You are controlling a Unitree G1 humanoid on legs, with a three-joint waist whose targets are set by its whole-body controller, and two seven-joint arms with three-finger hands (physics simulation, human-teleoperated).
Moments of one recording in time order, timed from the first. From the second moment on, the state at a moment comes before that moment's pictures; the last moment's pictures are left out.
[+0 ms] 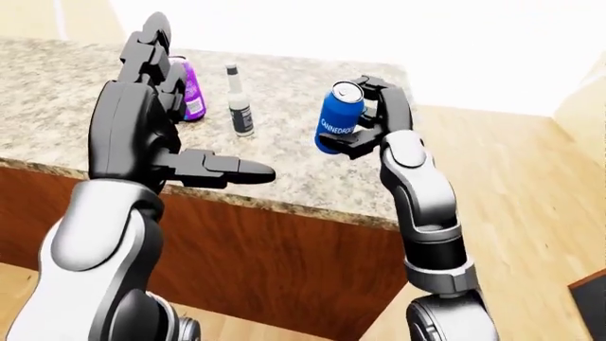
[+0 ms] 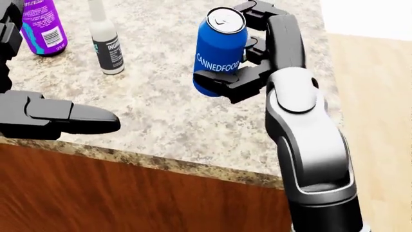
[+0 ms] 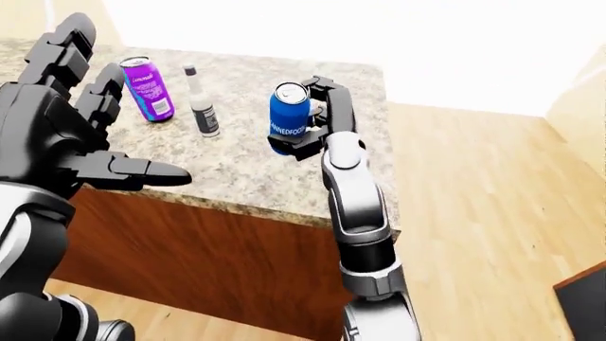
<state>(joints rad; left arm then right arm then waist) -0.67 0.25 0.18 -0.96 -0.05 1.32 -0.04 -0.80 -0.02 -0.03 0.01 -0.09 0.72 -0.16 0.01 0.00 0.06</state>
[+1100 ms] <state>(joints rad) -0.65 0.28 0.23 -0.96 -0.13 1.31 -0.02 -1.05 -0.07 -0.05 0.82 -0.10 0.25 -0.41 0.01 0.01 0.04</state>
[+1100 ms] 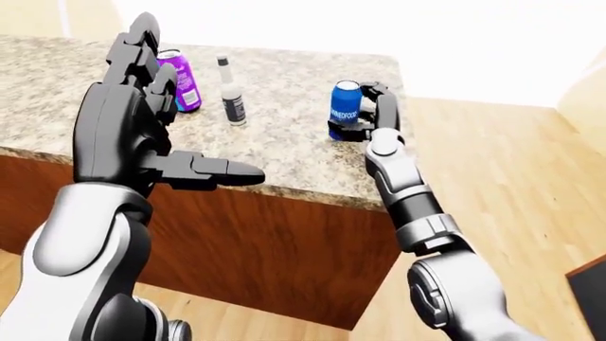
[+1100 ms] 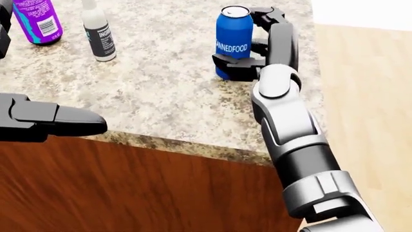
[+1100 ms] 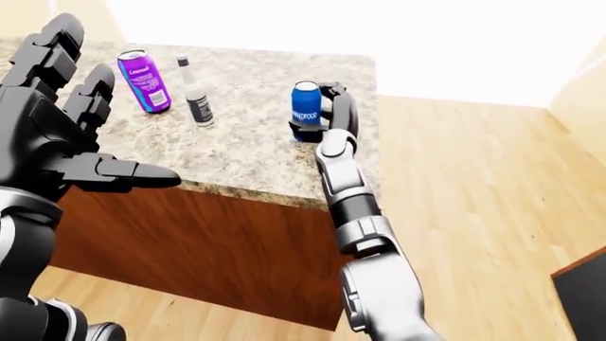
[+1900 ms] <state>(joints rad) -0.65 0.34 0.28 -1.04 -0.18 1.37 0.02 -0.48 -0.25 -0.32 -0.92 0.05 1.12 0.03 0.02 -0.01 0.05</state>
